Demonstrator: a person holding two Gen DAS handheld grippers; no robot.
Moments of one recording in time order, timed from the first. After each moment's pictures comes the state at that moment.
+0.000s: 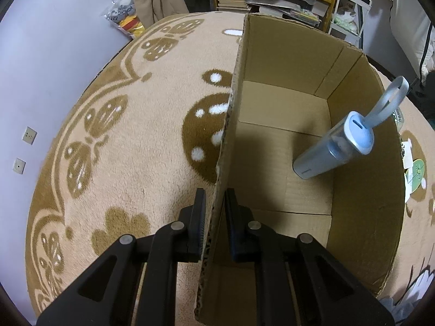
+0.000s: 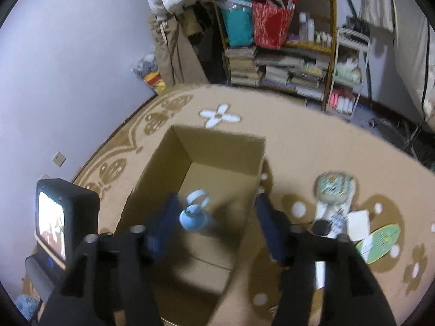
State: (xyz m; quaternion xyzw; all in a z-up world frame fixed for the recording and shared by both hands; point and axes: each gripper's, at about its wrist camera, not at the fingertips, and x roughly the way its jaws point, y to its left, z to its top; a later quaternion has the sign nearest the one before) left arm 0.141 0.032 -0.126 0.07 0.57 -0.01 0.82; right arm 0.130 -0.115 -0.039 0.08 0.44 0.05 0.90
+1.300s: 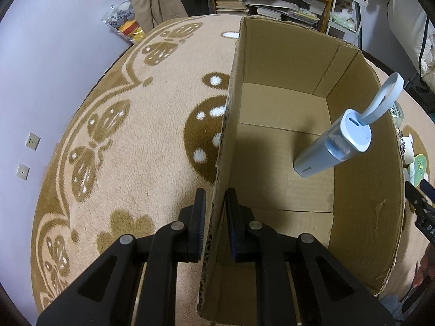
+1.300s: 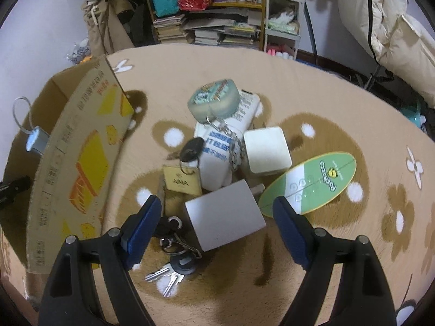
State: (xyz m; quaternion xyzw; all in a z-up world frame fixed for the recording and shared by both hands) left arm 0.140 0.032 -0.123 0.08 0.56 -0.01 0.82; right arm 0.080 -0.238 -0.149 0.09 0.51 -0.08 0.85
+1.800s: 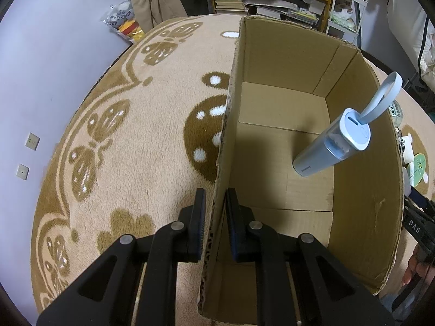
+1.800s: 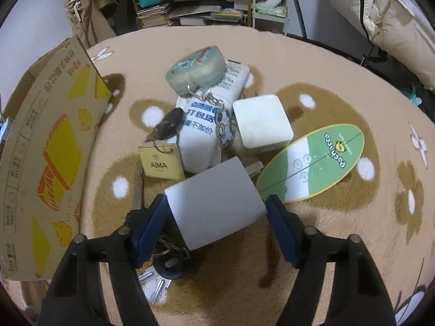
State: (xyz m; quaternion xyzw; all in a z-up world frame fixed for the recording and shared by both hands) left arm 0.137 0.031 -0.122 0.08 0.56 -0.01 0.82; right arm 0.080 -0.242 -0.182 0.11 0.53 -0.11 0.83
